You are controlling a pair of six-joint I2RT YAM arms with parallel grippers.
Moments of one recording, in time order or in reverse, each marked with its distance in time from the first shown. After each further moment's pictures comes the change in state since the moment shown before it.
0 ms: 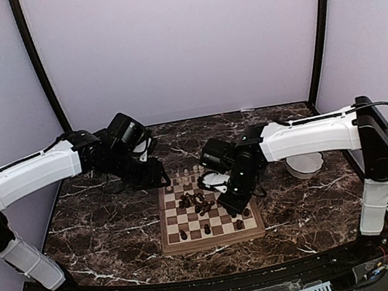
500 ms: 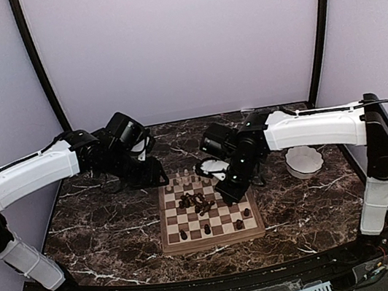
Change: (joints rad) left arm 0.000 -0.013 0.000 -0.007 -0.021 0.000; right arm -0.033 -0.009 0.085 -0.020 -0.015 -0.008
